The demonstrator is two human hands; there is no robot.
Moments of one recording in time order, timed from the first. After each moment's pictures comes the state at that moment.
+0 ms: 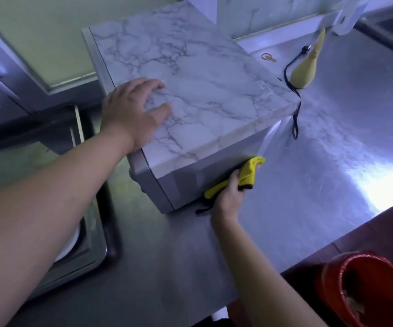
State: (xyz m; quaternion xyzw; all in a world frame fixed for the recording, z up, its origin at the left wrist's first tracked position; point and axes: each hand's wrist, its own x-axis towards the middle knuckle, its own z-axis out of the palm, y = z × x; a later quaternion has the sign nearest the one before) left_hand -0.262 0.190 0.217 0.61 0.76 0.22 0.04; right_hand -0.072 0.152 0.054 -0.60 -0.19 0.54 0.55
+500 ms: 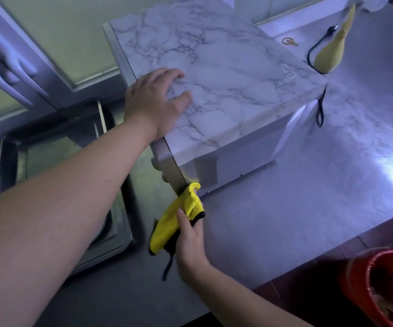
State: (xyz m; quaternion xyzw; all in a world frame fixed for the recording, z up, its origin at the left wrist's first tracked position) left_hand -0.259 0.186 0.221 0.61 0.77 0.20 0.05; right_hand -0.135 0.012 0.073 -0.45 -0.18 0.78 0.40
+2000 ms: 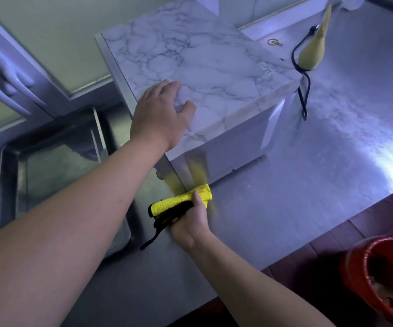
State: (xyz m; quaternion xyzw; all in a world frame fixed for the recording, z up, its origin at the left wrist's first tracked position) left_hand -0.213 0.163 0.222 0.61 0.76 0.20 0.03; right_hand -0.135 0.055 0.060 -0.38 0.14 0.86 0.31
